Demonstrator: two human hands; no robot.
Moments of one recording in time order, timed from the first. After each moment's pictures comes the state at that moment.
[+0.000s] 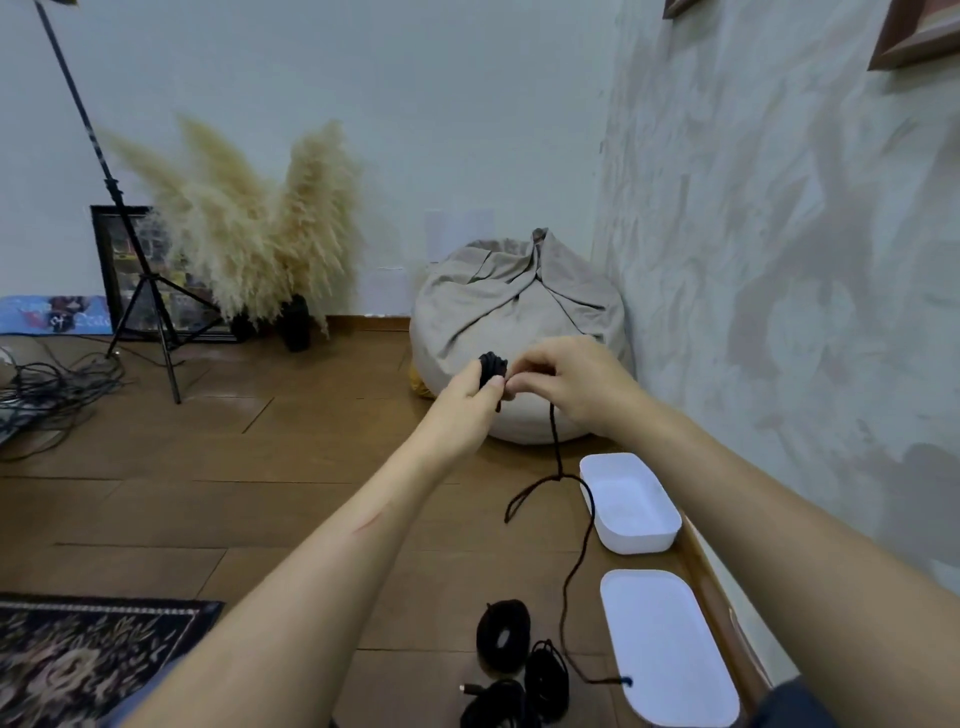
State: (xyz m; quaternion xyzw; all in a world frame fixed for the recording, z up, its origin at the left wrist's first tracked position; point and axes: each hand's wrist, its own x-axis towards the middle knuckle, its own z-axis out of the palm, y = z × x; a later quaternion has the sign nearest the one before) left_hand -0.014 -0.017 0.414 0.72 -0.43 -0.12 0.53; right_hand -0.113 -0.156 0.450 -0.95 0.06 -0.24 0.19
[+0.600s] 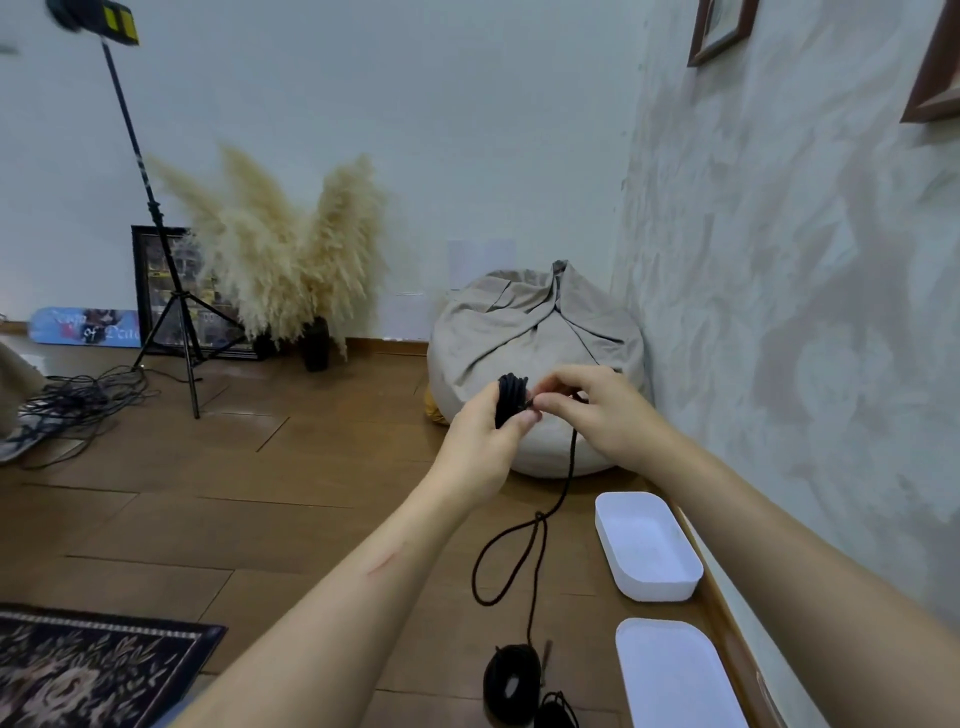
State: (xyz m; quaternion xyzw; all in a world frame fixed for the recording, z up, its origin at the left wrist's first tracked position) left_hand -0.012 -0.018 0.414 0.69 -0.43 -0.05 0.57; right_hand -0.104 -0.169 0.448 -0.92 0.04 -0.26 0.30
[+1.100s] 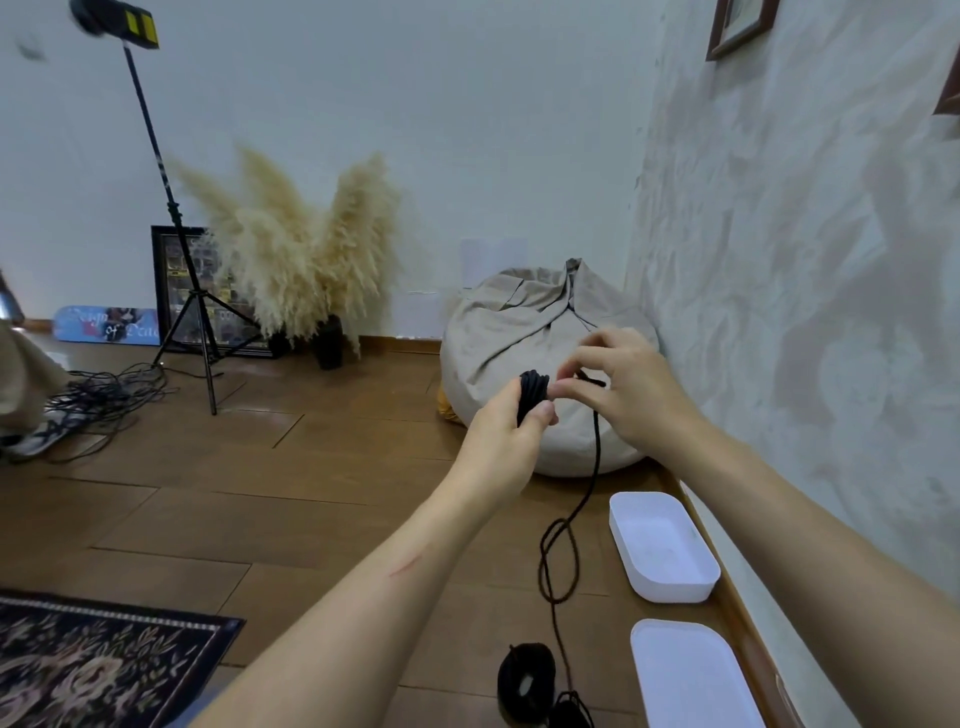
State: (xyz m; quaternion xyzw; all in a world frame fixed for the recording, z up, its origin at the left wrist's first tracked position) left_hand -0.021 -0.013 0.419 0.71 -0.42 -0.04 0.56; right_hand -0.103 -0.171 0.459 -0.92 0.04 -0.37 0.13
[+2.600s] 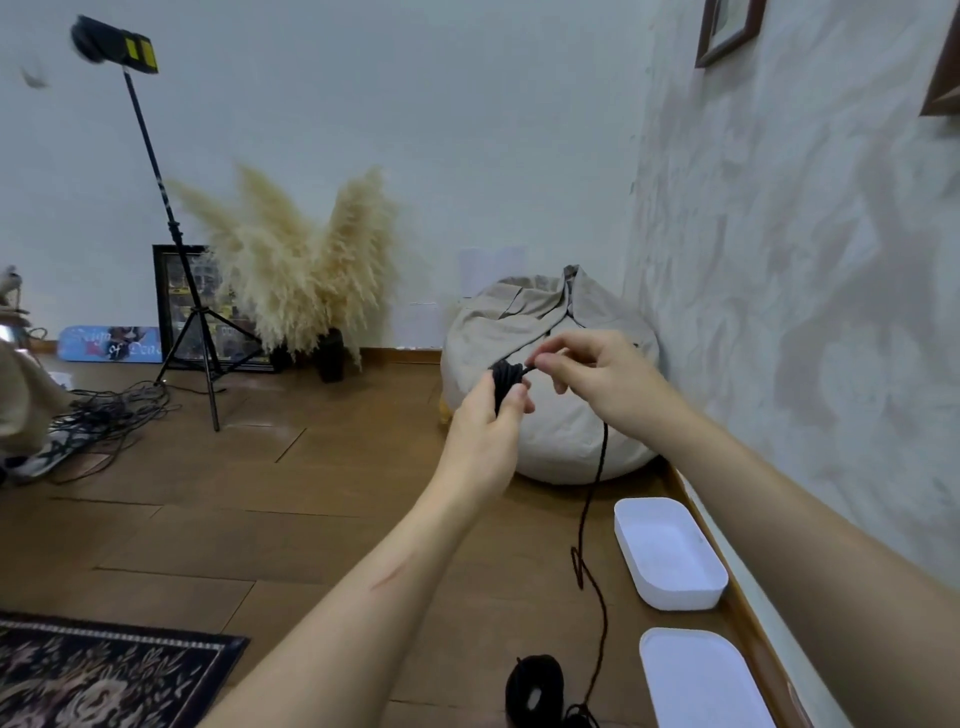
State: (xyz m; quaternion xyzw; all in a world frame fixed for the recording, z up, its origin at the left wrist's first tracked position) left_hand -0.013 -0.011 0.431 0.69 -0.38 -0.02 0.62; right_hand -0.100 -0.145 0.487 -0.87 0.02 -0.30 0.38
